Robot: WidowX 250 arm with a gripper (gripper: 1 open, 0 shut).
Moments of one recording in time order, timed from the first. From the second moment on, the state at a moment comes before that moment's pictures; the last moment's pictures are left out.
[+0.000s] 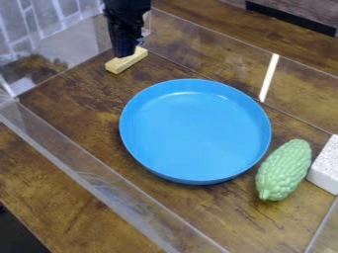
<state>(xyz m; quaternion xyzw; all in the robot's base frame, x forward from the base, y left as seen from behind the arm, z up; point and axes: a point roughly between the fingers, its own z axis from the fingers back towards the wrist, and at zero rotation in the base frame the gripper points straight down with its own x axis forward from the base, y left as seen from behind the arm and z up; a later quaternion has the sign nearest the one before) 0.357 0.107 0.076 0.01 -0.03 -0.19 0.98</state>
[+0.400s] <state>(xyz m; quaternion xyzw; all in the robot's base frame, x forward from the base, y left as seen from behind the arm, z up) 0.357 0.106 0.076 0.01 -0.03 -0.20 0.98</state>
